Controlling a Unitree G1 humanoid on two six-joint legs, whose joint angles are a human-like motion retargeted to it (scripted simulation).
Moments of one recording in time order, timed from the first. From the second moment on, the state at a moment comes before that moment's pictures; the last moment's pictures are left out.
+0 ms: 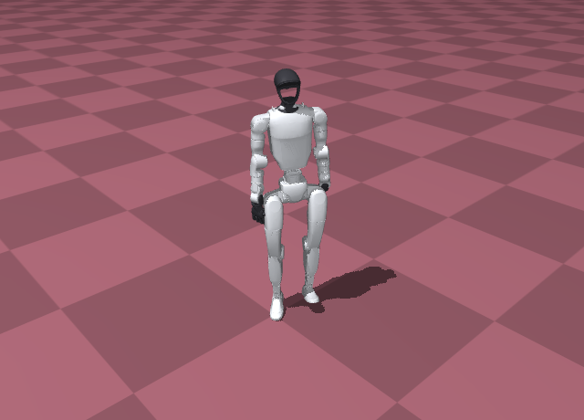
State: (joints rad) left arm -0.01 0.04 -0.17 1.54 0.10 0.36 -0.36; right arm -0.04 -0.14 0.25 1.48 -0.53 0.04 0.22; waist -0.04 0.01 0.00; left_leg 0.04 -0.10 -0.05 0.01 -0.41 0.02; right_leg 0.01 -0.08 -0.33 0.03 0.05 0.05
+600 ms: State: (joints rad) left arm -0.01 0.04 -0.17 1.54 0.12 0.36 -0.36; right arm -0.04 -0.14 0.25 1.48 -0.52 0.04 0.21; waist -0.04 0.01 -0.01; left_leg 0.01 -0.08 -0.04 0.00 -0.41 0.00; right_leg -0.01 -0.08 -0.32 0.04 0.05 0.05
